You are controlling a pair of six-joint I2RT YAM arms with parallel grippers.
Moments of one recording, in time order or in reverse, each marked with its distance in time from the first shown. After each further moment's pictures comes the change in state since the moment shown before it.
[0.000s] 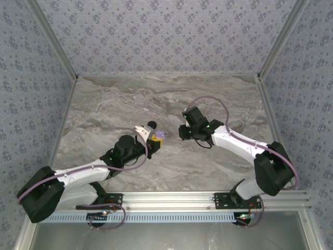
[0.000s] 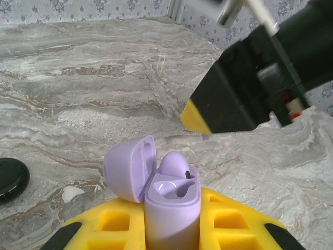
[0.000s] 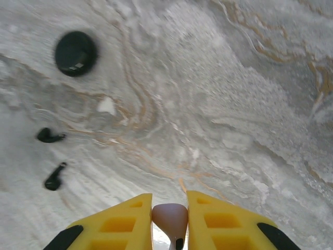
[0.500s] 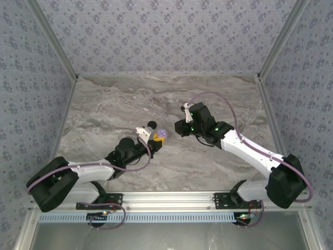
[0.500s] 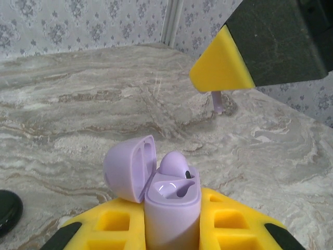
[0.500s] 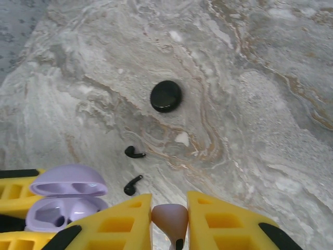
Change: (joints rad) left arm 0.000 0.145 -0.054 0.318 -0.001 0.040; right arm 0.018 -0.134 -0.002 0.099 -0.118 -0.061
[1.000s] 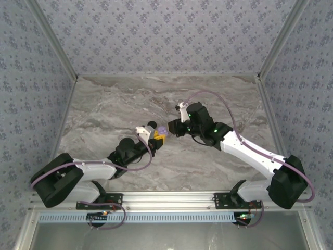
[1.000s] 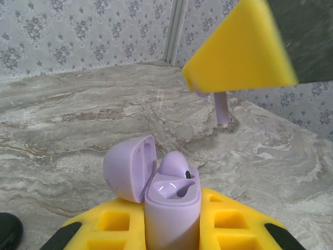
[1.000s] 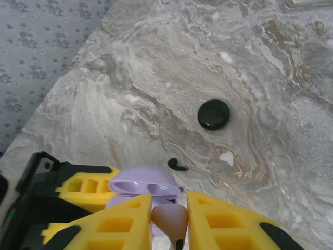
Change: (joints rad) left arm -0.011 0.051 0.003 0.105 -0.031 0.004; right arm 0.056 -0.013 0.027 0.074 -0.055 -0.008
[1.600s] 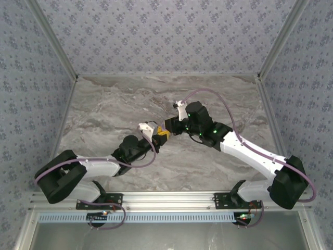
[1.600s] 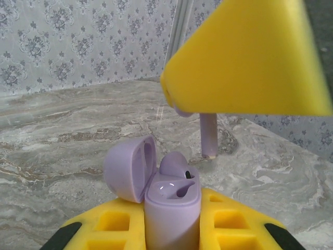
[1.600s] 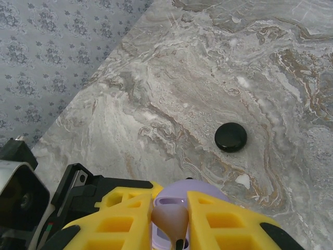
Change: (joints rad) left arm -0.028 0.052 0.079 0.017 -0.052 -0.023; right arm 0.027 -0.004 0.014 0.058 0.013 0.000
